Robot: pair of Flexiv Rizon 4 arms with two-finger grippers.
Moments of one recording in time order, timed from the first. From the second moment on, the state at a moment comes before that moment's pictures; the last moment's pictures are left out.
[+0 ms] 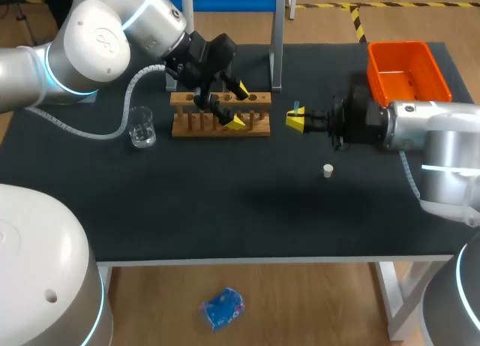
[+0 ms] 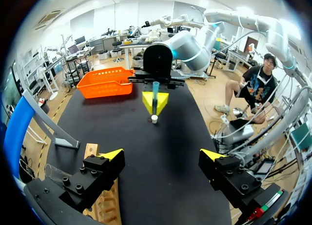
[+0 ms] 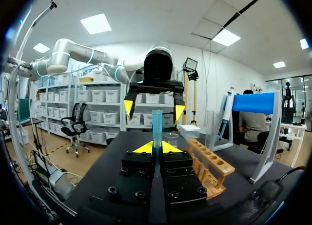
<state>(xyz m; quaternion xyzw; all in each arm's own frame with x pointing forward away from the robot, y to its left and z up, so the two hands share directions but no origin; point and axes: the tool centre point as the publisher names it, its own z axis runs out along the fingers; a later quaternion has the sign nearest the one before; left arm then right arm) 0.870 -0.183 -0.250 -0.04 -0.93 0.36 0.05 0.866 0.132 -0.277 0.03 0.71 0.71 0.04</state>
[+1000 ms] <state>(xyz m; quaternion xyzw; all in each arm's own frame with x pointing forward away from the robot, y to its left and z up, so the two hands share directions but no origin) 0.914 -0.135 -0.240 0.05 -0.93 0.36 0.01 0.831 0.132 -0.287 0.02 0.71 0.70 0.01</state>
